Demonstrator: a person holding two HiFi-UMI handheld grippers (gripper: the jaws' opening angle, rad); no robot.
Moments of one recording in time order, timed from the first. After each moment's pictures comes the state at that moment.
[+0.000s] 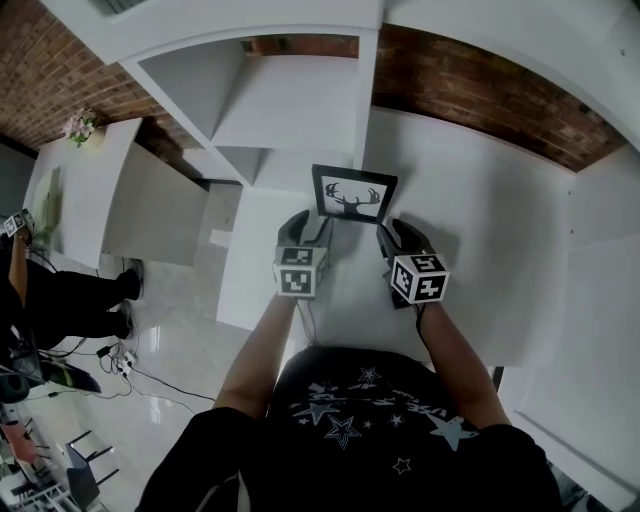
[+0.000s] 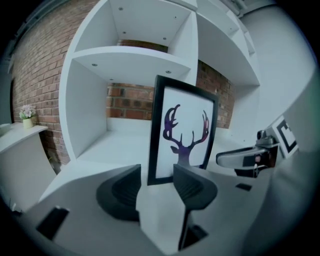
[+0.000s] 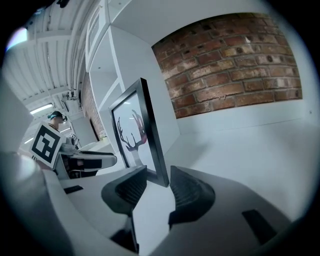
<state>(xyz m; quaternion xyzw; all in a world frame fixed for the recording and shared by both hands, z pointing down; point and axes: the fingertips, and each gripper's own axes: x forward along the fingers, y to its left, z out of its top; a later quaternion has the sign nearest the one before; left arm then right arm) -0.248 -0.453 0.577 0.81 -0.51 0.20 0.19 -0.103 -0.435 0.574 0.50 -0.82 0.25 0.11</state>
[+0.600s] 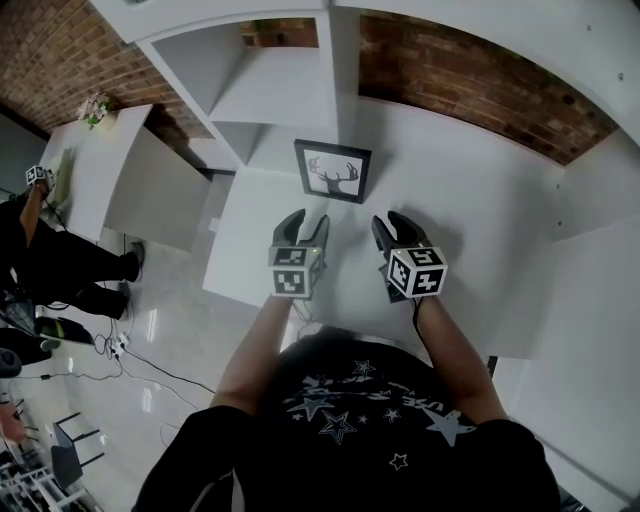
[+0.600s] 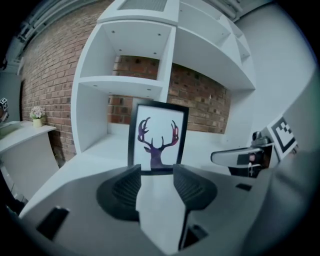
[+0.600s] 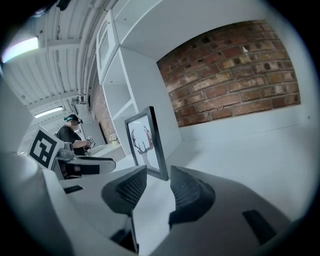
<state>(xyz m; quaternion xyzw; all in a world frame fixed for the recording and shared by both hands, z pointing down) -0.215 -0.388 0.546 0.80 -0.54 0.17 0.18 -0.073 -0.390 0.541 0.47 -0.85 0.23 0.09</state>
